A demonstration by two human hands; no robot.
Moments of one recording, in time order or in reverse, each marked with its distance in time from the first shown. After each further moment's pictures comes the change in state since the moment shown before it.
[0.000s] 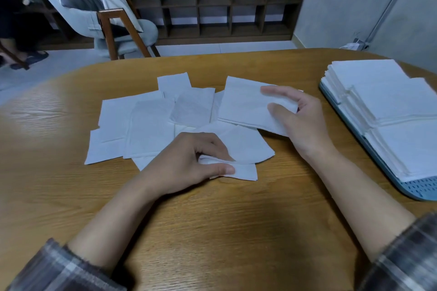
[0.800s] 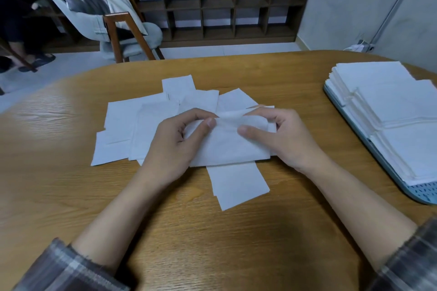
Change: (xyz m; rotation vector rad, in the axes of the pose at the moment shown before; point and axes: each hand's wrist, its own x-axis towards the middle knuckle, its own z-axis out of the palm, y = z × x) left_hand 0.002 0.007 -0.008 -0.206 0.412 -0.001; right_hand -0.014 -0.006 0.019 0.204 -0.374 0.058
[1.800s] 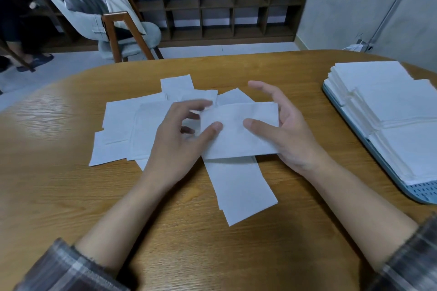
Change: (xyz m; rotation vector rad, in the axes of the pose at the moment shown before) left_hand 0.001 0.000 0.010 0.055 0.147 -0.056; right_hand -0.001 -0.006 0.001 0.191 0.046 0.011
